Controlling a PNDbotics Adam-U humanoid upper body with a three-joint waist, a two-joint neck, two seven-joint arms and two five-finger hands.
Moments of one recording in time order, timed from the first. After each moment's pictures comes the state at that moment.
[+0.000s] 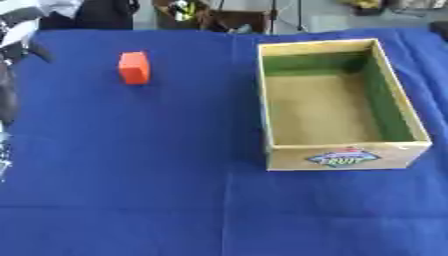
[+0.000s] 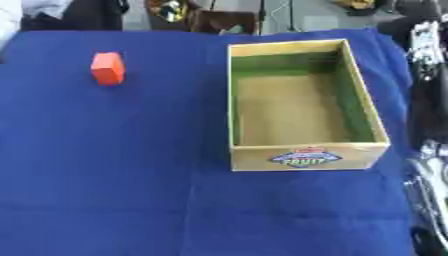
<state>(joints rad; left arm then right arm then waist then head) -0.41 0.60 -0.02 -1.98 0.37 0.14 0.49 -0.47 -0.28 0.06 -1.98 -0.04 0.06 -0.29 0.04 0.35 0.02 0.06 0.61</state>
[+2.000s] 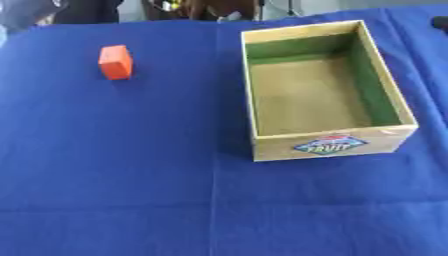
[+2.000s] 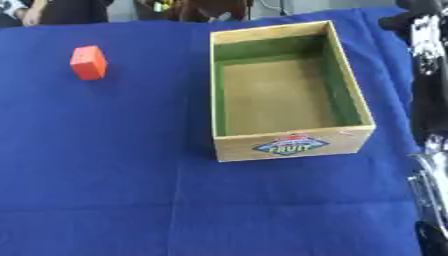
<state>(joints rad) -0.81 0.78 -0.08 -1.56 -0.48 0.06 -0.23 -0.47 -0.31 0.07 -1.98 -0.04 0.07 -0.28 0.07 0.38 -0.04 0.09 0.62</state>
